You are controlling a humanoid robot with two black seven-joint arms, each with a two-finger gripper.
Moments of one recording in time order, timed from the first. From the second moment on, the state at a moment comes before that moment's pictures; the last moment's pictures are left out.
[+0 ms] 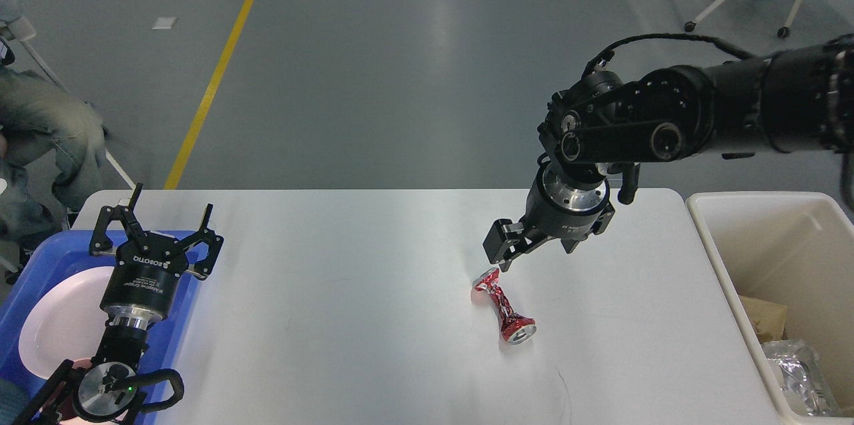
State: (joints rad) left arm -0.13 0.18 -1.42 -0.95 0.15 -0.58 -0.22; right arm 1.83 -0.06 -0.92 1.20 -0.25 0.63 -0.24
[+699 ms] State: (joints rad) left arm -0.13 0.18 -1.42 -0.95 0.15 -0.58 -0.22; right arm 1.19 0.10 -0.88 0.75 -0.54 0.23 -0.18
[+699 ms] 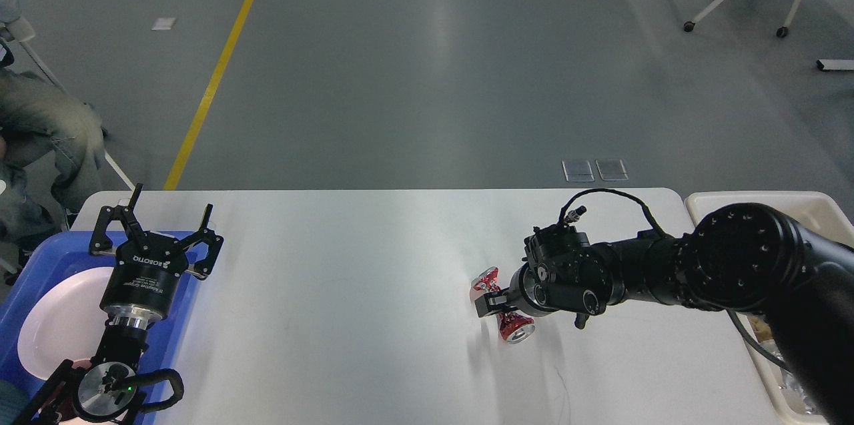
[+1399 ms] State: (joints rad) left arm -0.13 0.18 -1.43 -0.95 0.15 -0.58 -0.22; right arm 1.14 0.11 -0.85 0.72 -0.58 0.19 -0.18
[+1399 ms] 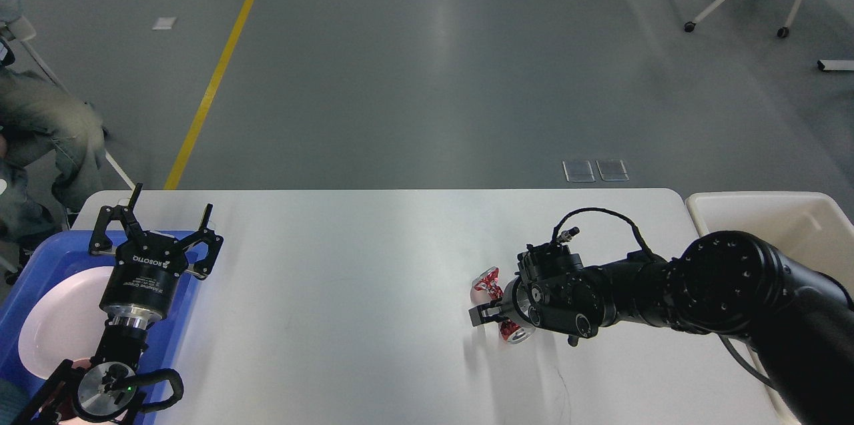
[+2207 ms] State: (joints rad) left arm -0.13 0.18 -1.42 -0.95 0.15 -0.58 -0.22; right arm 1.15 0.10 -0.85 0.73 -0.50 0.20 -0.18
